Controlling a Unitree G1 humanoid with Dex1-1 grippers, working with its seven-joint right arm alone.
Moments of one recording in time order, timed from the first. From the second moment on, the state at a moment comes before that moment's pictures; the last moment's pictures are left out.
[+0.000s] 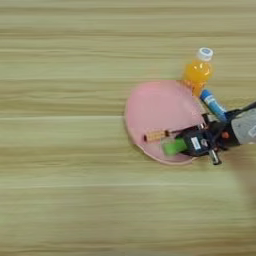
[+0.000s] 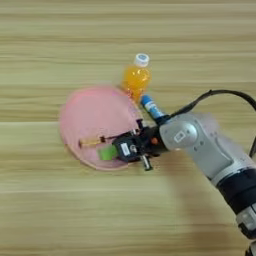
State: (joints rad) arm -0.36 -0.83 0.44 0.21 -0.30 -0.34 1.10
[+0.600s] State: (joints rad) arm -0.37 -0.83 0.44 0.24 -0.28 -0.34 1.12
